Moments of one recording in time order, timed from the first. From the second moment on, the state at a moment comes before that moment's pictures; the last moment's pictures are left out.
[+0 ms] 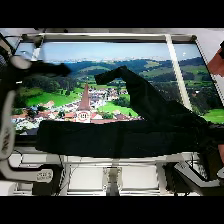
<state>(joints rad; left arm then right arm) -0.01 -1.51 1.48 0.98 -0.89 -1.07 -1.06 -1.07 1.24 -1.06 1.34 1.31</state>
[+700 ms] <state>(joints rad) -0.29 -2.11 2.07 1.19 -1.00 -1.24 -0.73 -1.07 1.28 -1.01 1.26 1.22</state>
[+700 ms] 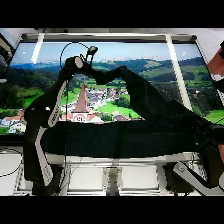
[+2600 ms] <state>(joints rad) 0.19 -1.52 2.00 1.78 -1.58 -1.62 -0.53 -1.17 1.28 -1.02 1.36 1.21</state>
